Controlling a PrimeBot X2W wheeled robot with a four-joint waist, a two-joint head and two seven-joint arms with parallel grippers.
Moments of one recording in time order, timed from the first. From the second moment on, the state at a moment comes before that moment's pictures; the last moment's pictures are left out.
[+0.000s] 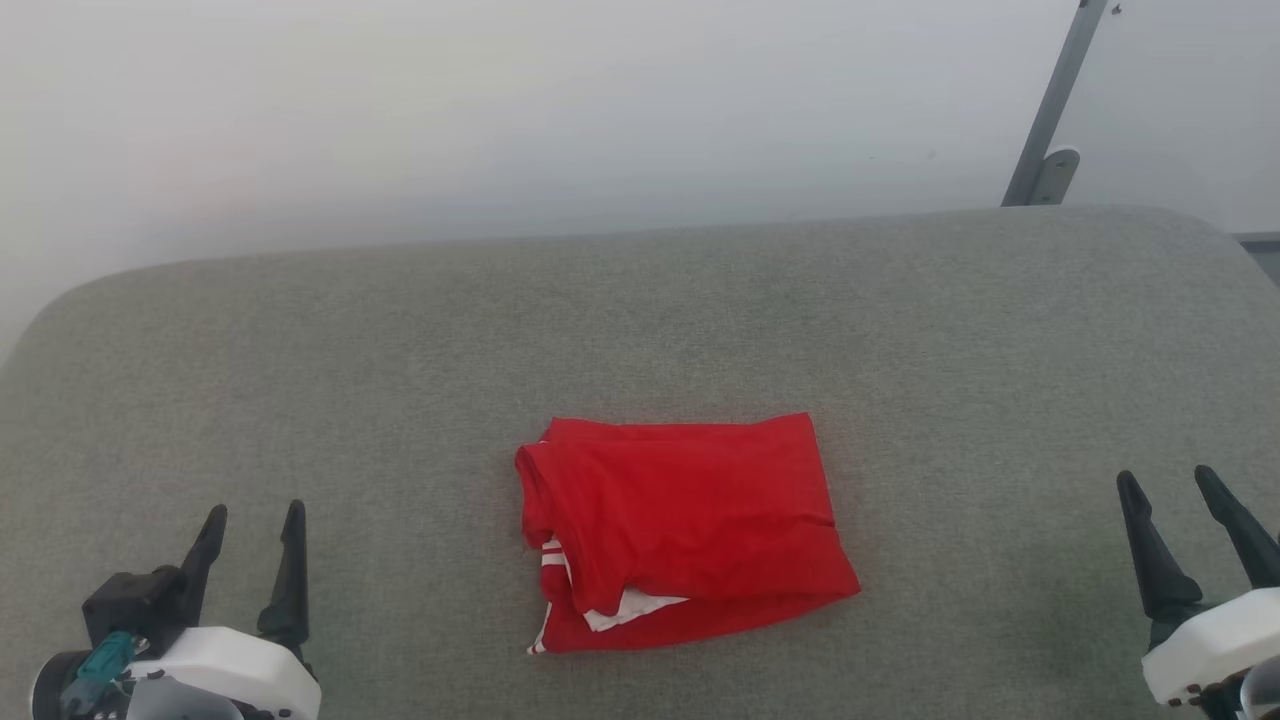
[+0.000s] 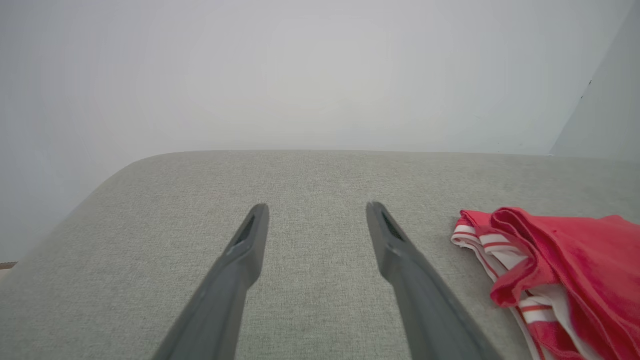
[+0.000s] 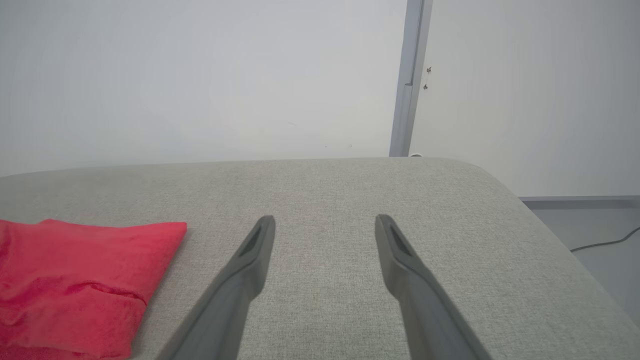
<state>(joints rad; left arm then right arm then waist) -0.08 0.23 0.10 0.39 -0.27 -0.13 -0.26 -0.02 -0.39 -0.01 0.23 0.45 0.13 -0.16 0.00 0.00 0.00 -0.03</state>
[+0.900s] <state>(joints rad) -0.10 0.18 0.05 0.36 -0.23 -0.13 -0.26 -0.15 -0.45 0.24 0.22 0.57 0.13 0.11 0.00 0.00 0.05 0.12</state>
